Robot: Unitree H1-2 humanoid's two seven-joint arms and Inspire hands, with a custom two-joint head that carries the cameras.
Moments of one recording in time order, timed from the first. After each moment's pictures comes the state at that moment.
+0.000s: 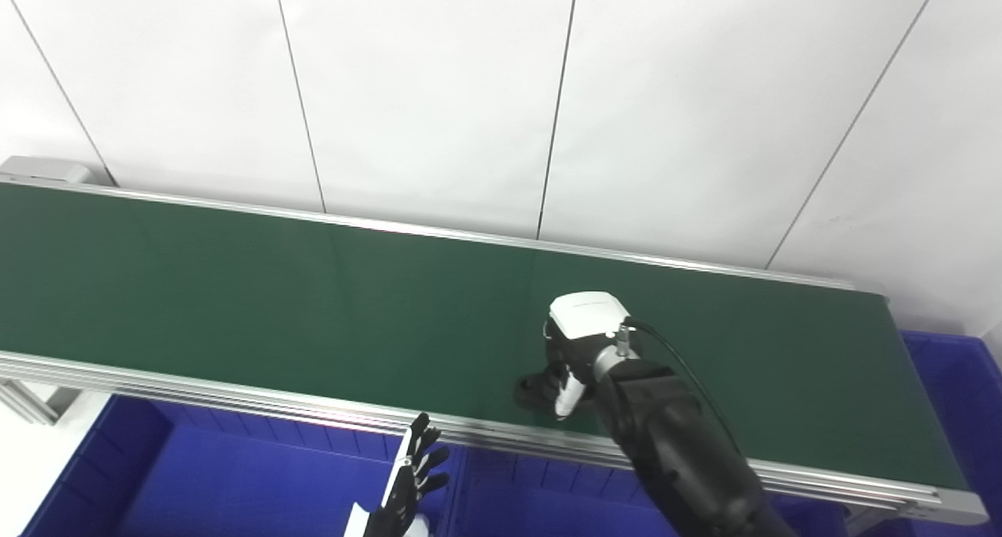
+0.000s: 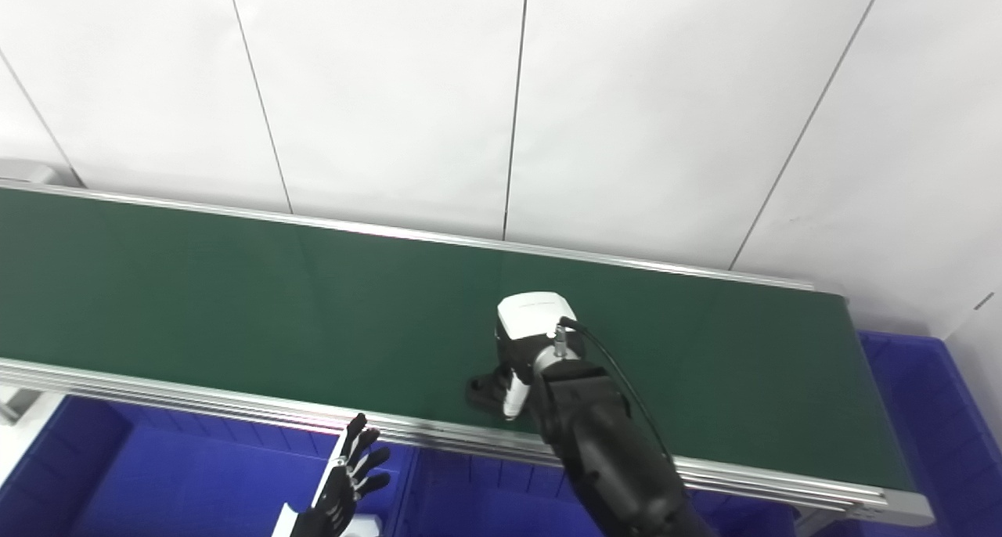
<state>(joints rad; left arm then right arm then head) 0.51 -0.05 -0.33 -0.13 0.24 -0.36 0.18 -0.57 -0.17 0.65 0.17 -1.24 0.44 0.63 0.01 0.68</state>
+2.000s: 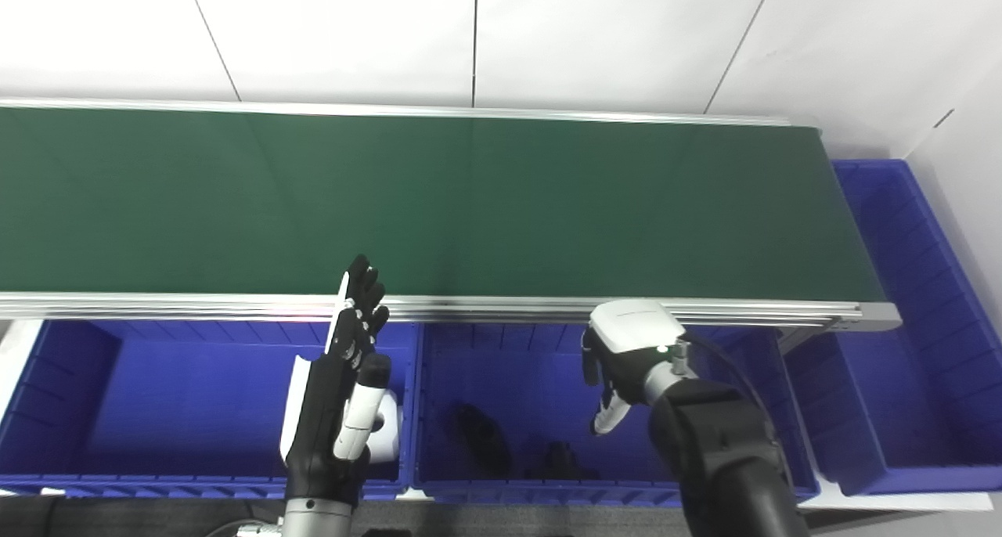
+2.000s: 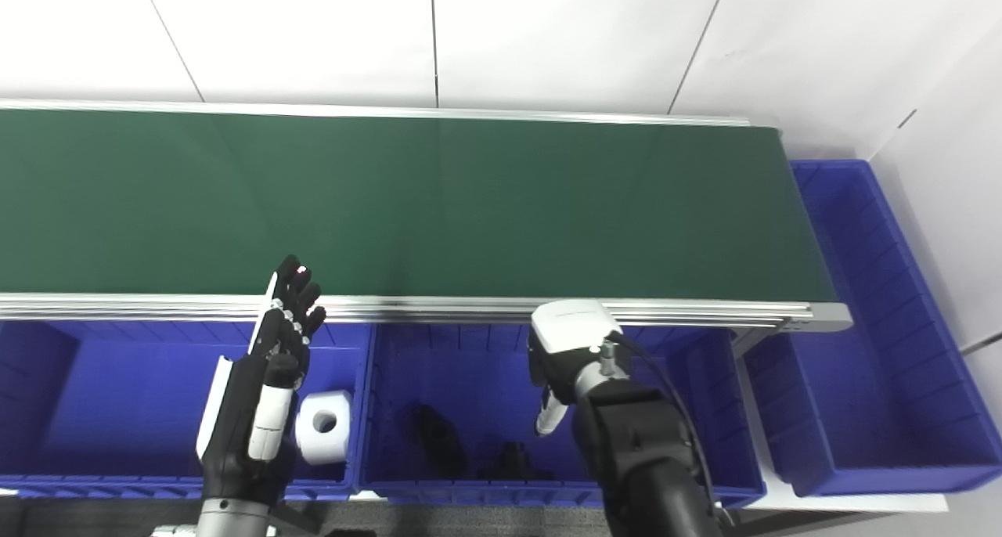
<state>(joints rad) 0.55 -0.06 -0.36 -0.51 0.10 -0.01 0.10 0.04 -0.10 0.30 -0.48 -1.51 0.23 1.02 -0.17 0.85</state>
